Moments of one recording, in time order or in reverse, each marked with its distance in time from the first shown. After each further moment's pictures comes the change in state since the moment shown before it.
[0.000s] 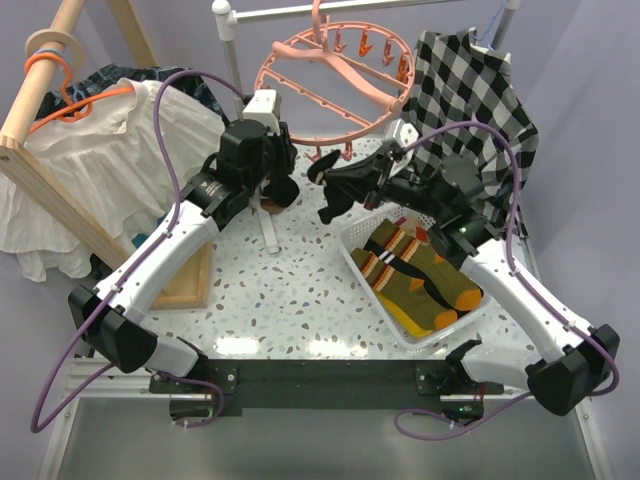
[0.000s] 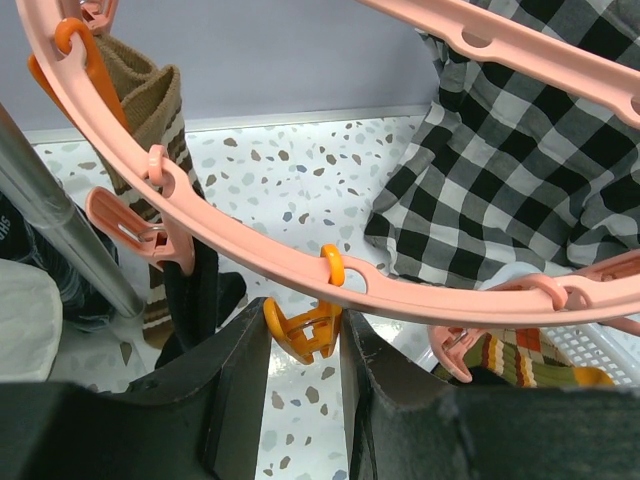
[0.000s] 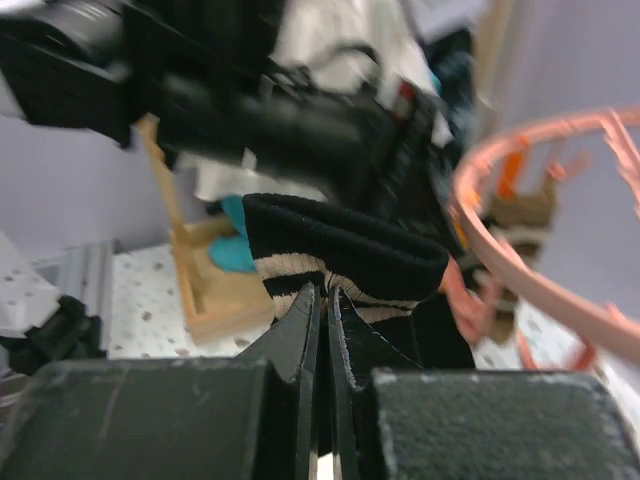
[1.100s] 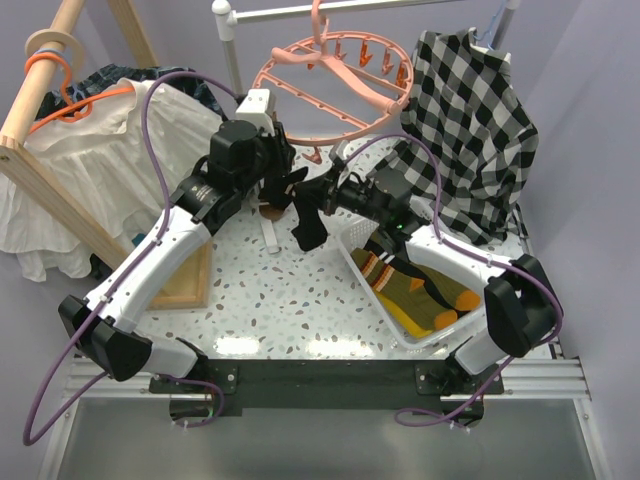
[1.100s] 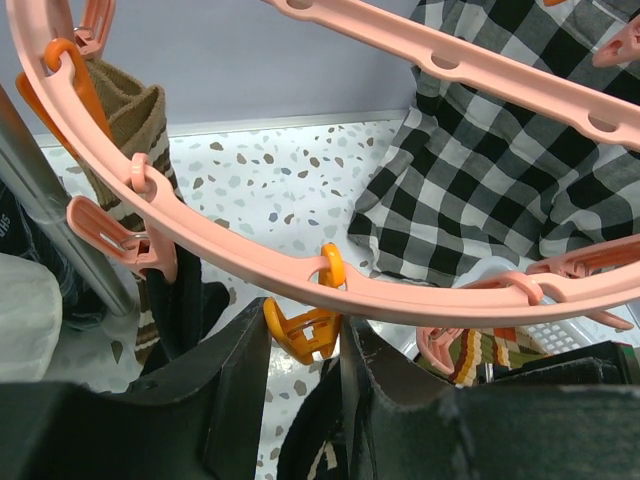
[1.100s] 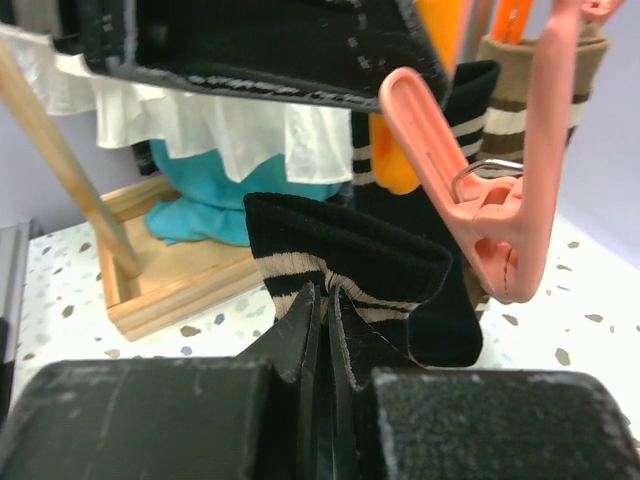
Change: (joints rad) left arm 0.000 -0.050 -0.002 -0.021 0.033 -0.015; right arm 0.106 0.377 -0.106 0.403 0.134 0.001
